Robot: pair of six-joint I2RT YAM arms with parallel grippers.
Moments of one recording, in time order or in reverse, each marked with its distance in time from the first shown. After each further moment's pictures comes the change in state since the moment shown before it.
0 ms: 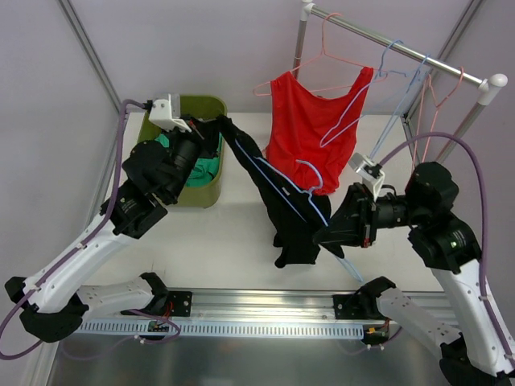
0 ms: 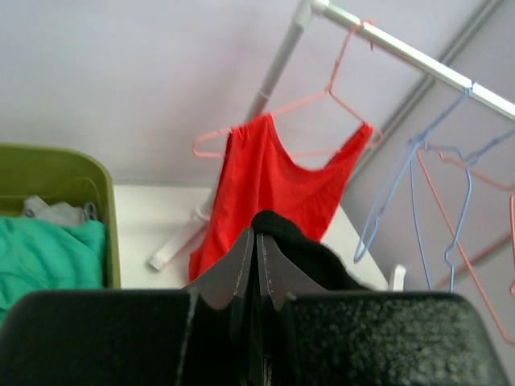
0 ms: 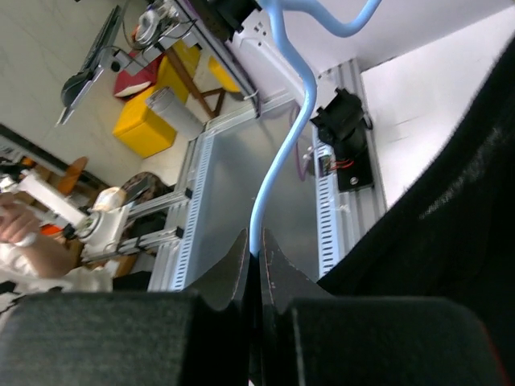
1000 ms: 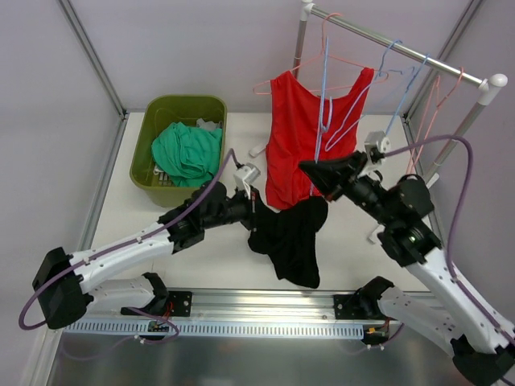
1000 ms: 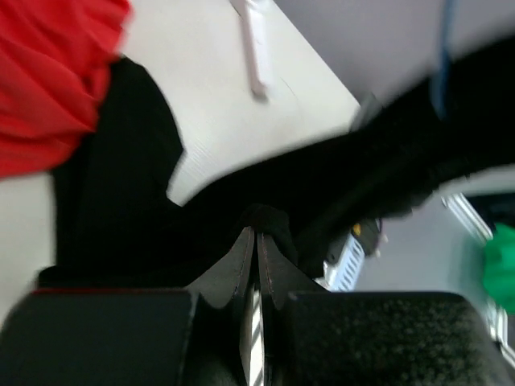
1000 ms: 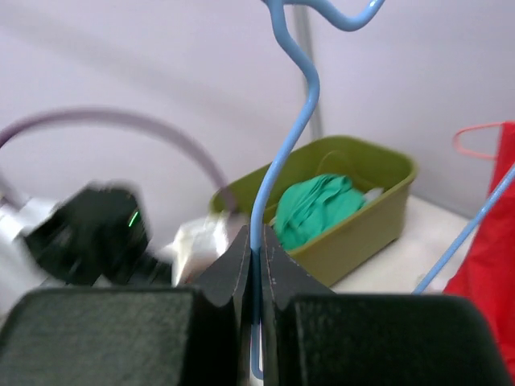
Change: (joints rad) left arm -0.076 0.070 -0.503 0.204 0.694 -0.206; right arm 0.190 -0.027 -0.320 0.720 0.870 -0.076
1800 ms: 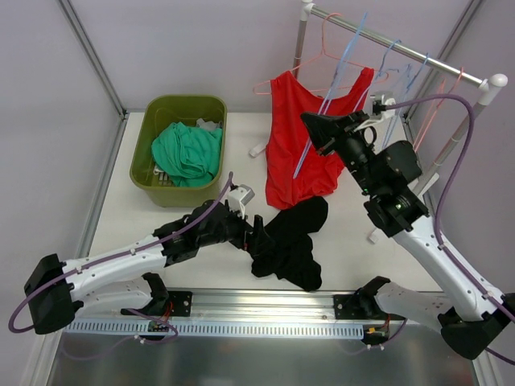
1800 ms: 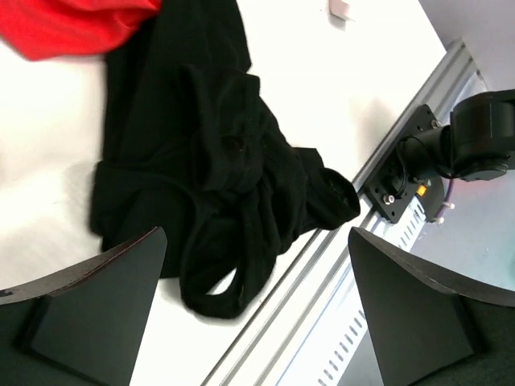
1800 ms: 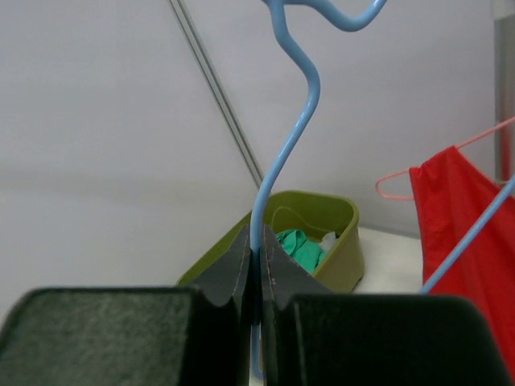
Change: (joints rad) left arm -0.093 -0.055 -0.166 -0.091 -0.114 0.002; right arm 0.000 0.261 0.243 0.105 0.355 0.071
